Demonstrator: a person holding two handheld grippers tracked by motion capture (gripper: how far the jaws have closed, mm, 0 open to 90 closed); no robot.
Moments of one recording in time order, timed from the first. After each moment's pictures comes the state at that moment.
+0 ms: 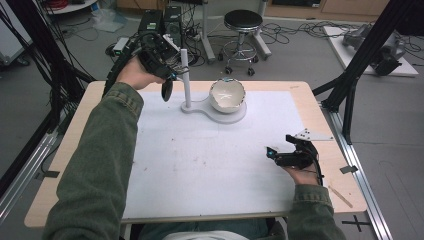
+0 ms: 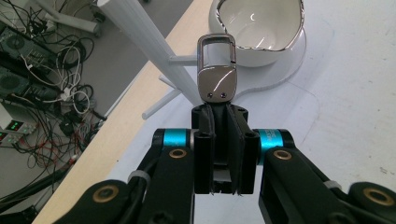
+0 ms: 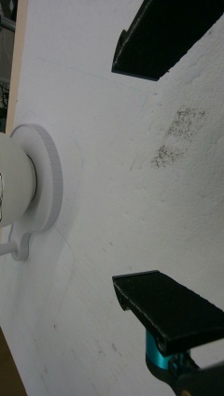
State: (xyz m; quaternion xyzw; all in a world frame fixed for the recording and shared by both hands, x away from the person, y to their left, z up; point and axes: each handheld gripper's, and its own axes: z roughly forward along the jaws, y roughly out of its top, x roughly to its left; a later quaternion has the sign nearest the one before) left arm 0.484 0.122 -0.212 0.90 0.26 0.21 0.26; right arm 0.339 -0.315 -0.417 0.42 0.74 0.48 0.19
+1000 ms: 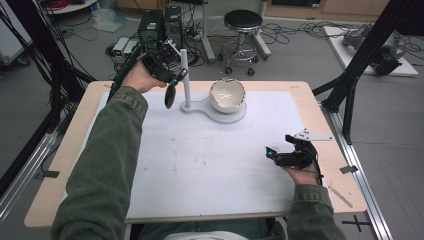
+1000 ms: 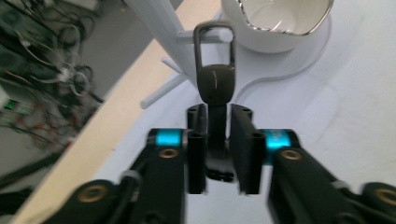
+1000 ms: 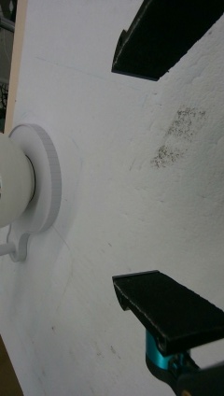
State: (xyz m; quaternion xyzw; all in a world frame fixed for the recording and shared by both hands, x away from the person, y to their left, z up) left arm 0.501 0.121 -0.236 0.90 0.31 0.18 0.25; right arm 0.340 -0.314 -0.417 0.42 0.74 0.48 0.20
